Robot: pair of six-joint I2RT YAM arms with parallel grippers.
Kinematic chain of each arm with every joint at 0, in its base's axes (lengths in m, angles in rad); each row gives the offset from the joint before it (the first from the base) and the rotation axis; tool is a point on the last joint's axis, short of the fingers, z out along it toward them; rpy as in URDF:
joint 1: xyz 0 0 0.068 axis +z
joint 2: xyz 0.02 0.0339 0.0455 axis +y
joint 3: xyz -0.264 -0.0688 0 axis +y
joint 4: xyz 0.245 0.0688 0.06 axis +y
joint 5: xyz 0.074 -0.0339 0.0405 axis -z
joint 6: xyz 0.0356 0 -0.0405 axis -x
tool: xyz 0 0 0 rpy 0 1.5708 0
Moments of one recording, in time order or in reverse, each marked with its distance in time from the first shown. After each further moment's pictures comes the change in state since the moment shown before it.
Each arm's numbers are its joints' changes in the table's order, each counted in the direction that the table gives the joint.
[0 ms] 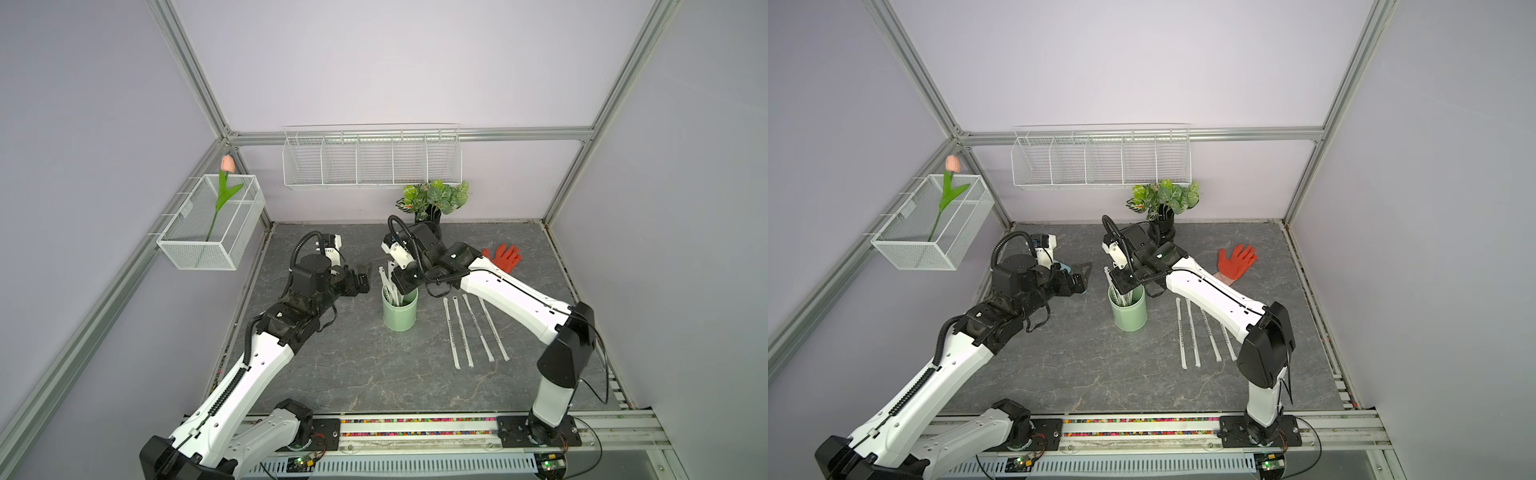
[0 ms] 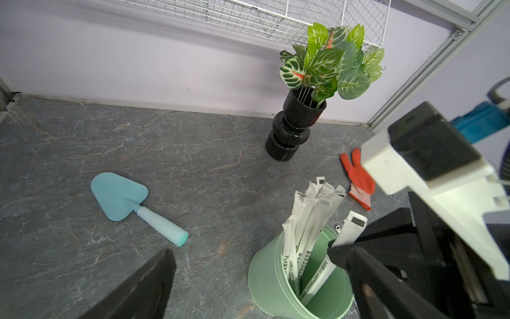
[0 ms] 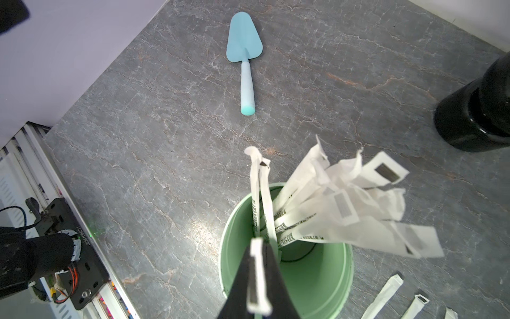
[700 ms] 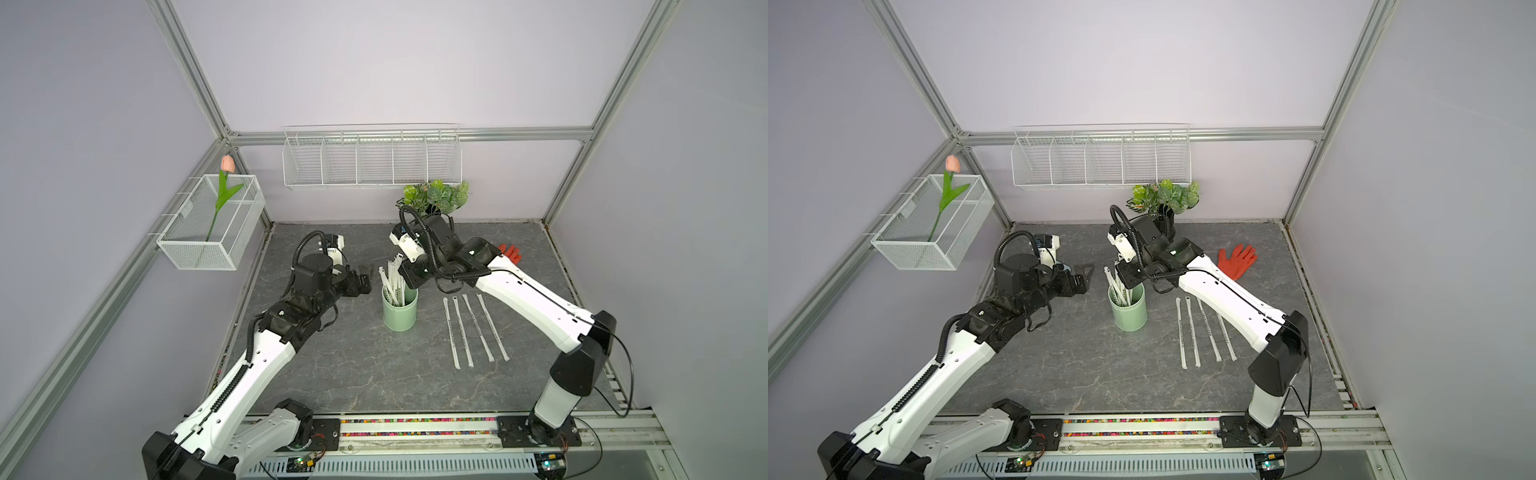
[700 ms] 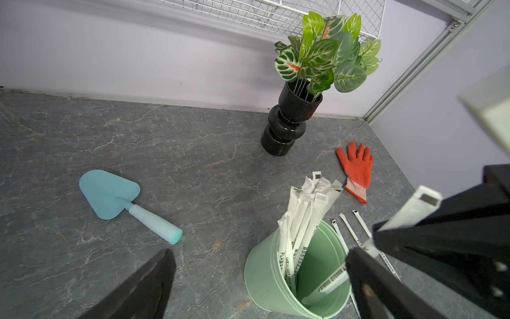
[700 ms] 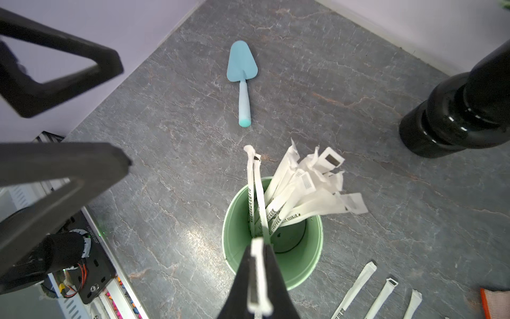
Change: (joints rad) left arm 0.000 0.017 0.000 0.000 0.028 0.000; right arm -0.023 -0.100 -0.038 0.050 0.014 0.017
